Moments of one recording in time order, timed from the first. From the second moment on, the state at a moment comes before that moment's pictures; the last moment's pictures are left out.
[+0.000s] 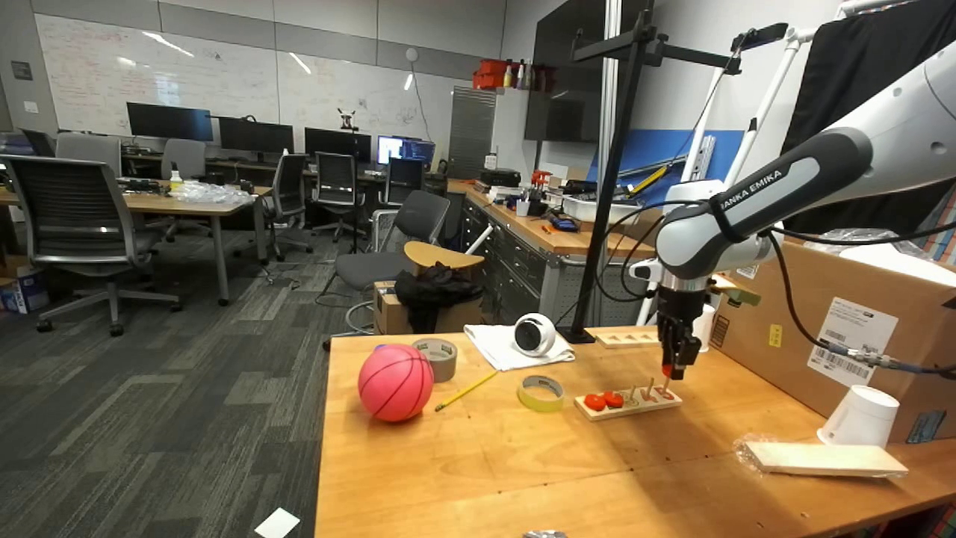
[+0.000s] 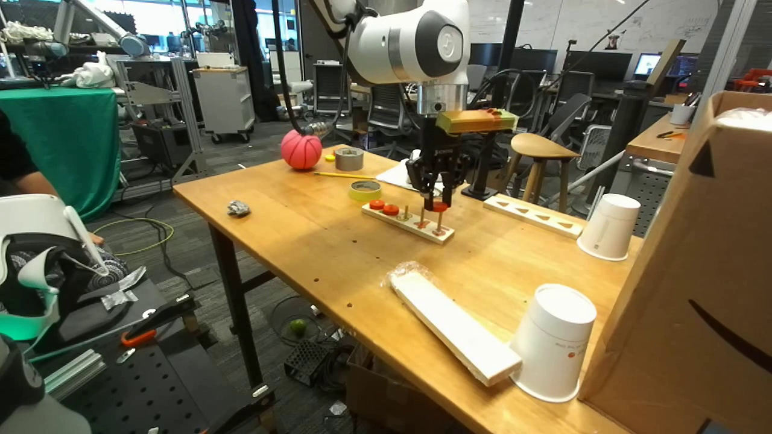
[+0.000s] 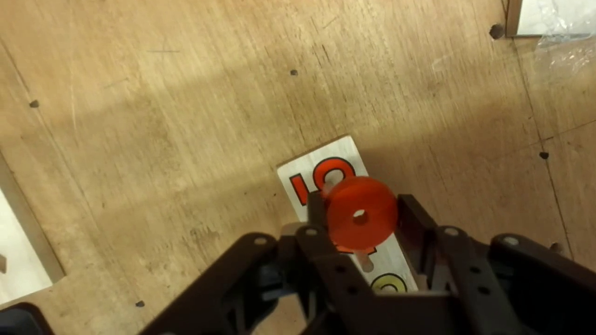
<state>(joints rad) -0.07 0.46 0.02 -1.83 -0.21 2.24 -1.15</state>
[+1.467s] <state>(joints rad) -0.07 0.45 0.01 -1.85 -0.21 2.28 -1.11</state>
